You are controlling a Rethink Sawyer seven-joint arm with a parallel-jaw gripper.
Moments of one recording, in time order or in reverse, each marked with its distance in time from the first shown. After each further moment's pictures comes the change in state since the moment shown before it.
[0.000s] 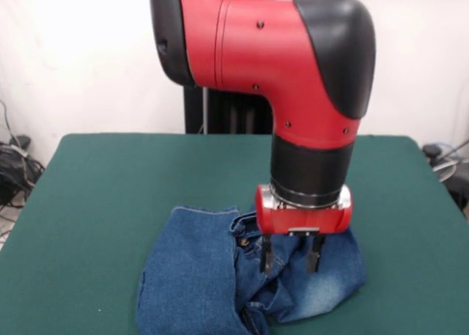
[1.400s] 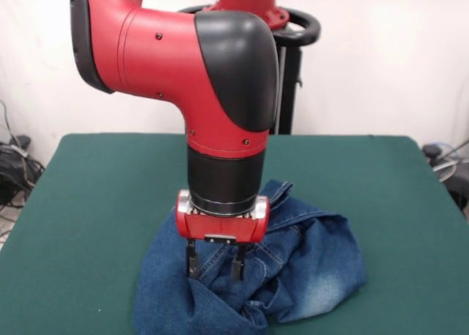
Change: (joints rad) arm -0.123 0.014 0.000 0.021 0.000 -0.061 0.000
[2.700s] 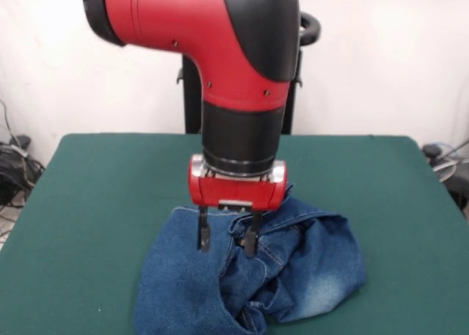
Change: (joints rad) arm 0.025 -0.112 -0.002 0.069 0.000 0.000 0.000
